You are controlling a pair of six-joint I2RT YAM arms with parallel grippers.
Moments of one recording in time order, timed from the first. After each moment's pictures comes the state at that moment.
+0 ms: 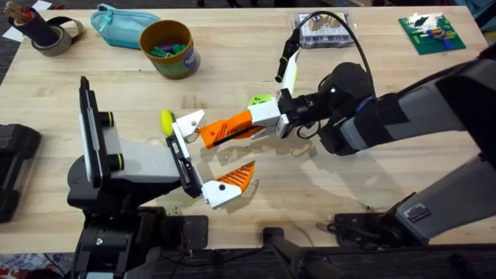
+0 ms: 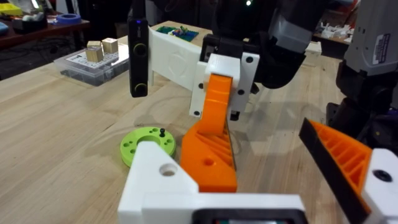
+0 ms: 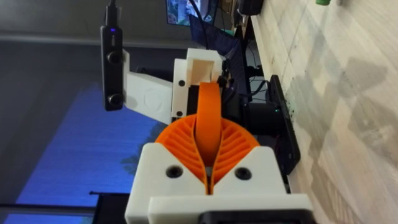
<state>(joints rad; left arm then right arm) -0.02 0.00 0.00 -0.11 1.10 -0.01 0.52 1.84 0.51 1.45 -1.28 1.62</state>
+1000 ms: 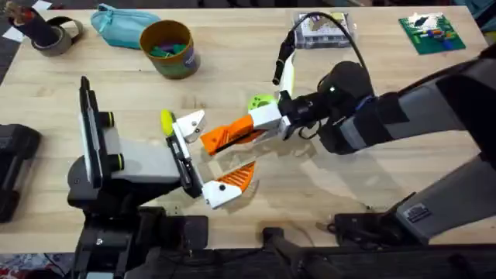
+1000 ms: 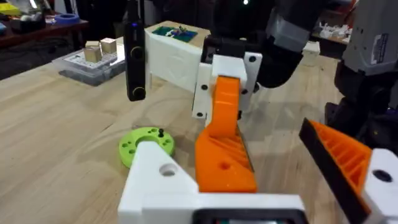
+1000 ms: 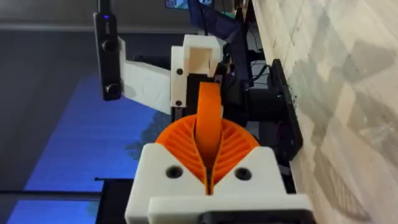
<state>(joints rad) -0.02 0.00 0.01 -0.11 1.10 -0.01 0.52 1.84 0.52 1.44 -1.35 1.64</state>
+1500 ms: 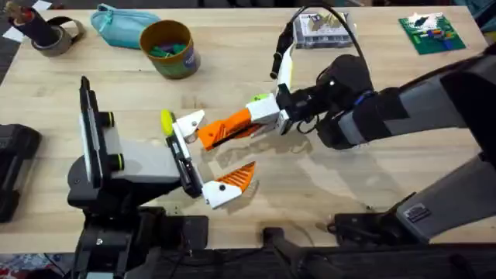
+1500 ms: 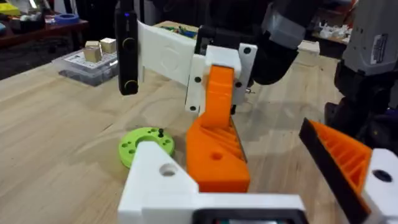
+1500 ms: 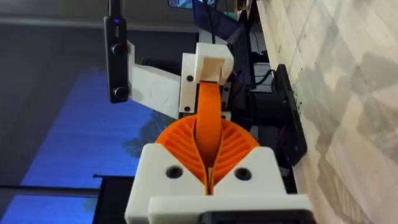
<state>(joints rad) -0.02 0.00 0.01 -0.11 1.11 -0.01 0.52 1.84 0.56 1.44 -1.36 1.66</state>
